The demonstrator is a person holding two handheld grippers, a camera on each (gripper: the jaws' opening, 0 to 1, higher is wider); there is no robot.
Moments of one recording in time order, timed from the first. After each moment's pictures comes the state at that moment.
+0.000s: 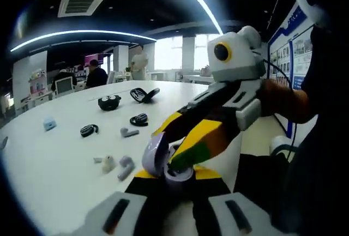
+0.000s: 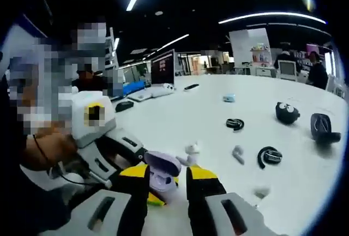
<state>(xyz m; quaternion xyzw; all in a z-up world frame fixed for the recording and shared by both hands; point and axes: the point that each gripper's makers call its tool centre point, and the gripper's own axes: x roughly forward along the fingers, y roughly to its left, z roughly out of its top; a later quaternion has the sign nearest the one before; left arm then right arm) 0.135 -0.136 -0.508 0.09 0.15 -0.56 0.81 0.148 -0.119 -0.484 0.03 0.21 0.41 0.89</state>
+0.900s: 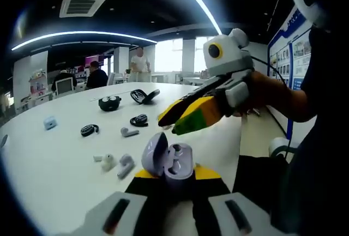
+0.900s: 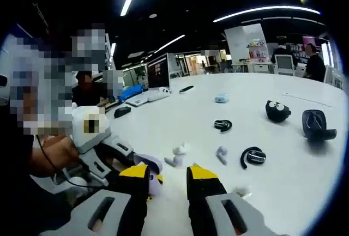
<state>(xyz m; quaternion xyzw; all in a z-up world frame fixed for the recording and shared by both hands) 0.134 -0.134 -0.508 0.08 0.14 -0.56 0.81 0.153 -0.153 -0.469 0.05 0.22 0.40 0.89</state>
